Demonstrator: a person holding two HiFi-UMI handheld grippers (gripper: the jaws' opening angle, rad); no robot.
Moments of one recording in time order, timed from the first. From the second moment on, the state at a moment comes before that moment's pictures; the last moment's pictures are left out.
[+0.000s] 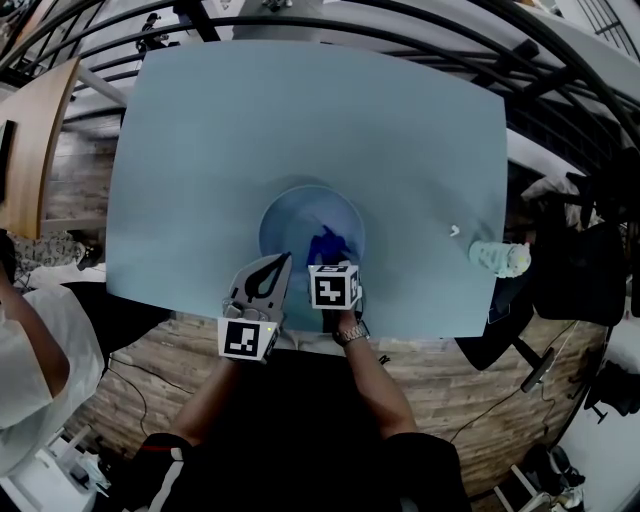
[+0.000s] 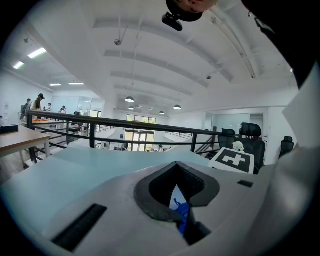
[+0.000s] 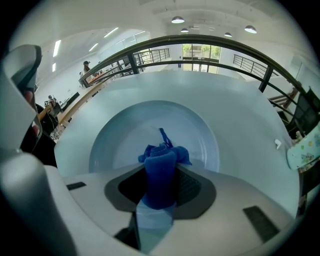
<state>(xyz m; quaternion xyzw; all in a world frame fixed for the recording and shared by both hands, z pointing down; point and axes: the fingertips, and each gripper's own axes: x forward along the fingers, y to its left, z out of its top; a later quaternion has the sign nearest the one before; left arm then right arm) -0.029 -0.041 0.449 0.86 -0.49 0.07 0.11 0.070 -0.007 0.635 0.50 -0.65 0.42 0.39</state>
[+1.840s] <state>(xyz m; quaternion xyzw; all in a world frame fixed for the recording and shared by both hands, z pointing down) -0.069 -0.016 0.452 0.84 -0.52 0.08 0.12 0.021 0.024 0.636 0.45 -0.69 0.43 0.38</state>
